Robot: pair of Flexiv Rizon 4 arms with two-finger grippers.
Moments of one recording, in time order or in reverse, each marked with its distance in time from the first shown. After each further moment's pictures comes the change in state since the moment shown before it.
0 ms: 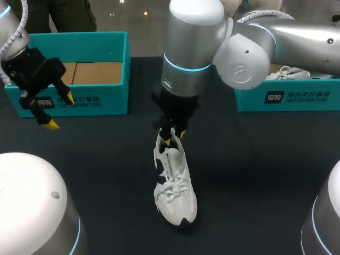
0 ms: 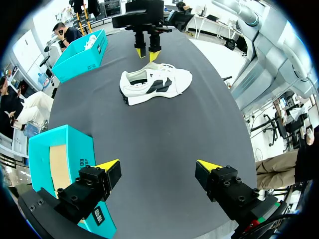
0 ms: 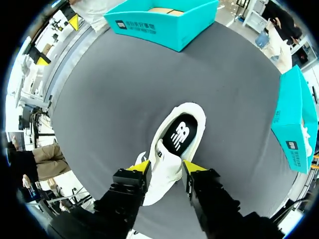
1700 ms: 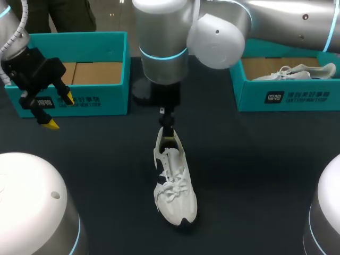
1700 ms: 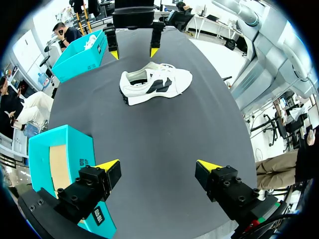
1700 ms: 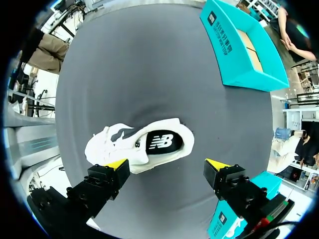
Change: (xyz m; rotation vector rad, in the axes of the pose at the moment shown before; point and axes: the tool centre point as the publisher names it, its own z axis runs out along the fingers) left arm 0.000 0.000 0.000 0.000 0.000 0.000; right arm -0.026 0.037 -0.019 0.109 -0.155 -0.821
